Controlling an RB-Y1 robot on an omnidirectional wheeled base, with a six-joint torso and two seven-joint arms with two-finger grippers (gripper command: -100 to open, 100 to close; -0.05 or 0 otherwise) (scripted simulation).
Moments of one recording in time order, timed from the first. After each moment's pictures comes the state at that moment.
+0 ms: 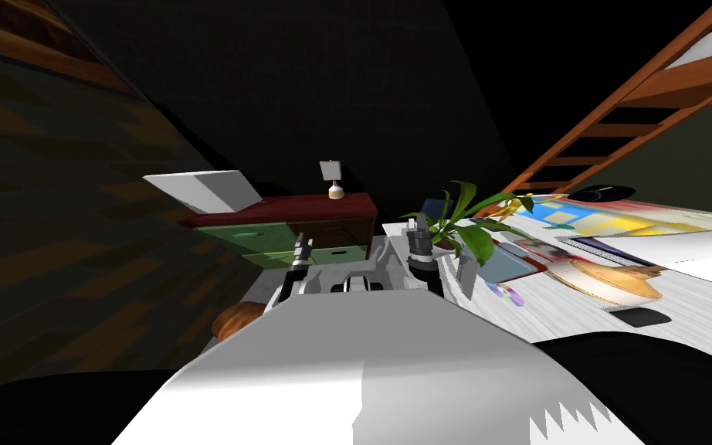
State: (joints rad) left arm 0.38 0.17 0.01 -1.76 0.10 -0.48 0.11; right arm 0.53 -0.03 0.04 -2.23 0.11 -0.62 0.13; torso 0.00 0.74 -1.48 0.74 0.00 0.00
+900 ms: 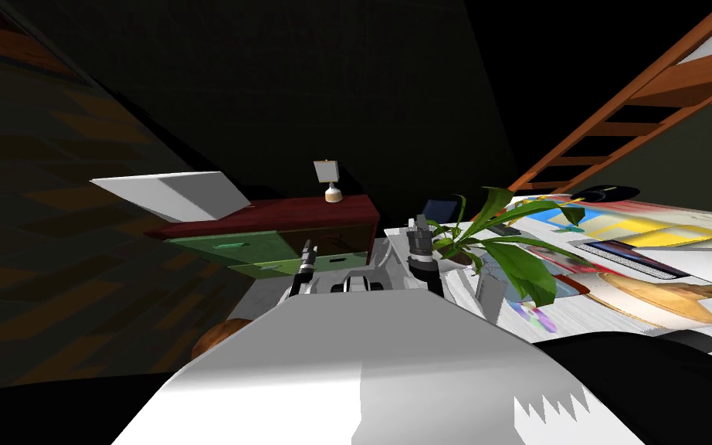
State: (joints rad) left arm 0.30 0.15 0.00 -1.49 0.10 -0.54 0.11; right arm 0.53 -0.03 0.04 -2.23 0.11 -0.62 0.13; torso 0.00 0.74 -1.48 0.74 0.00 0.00
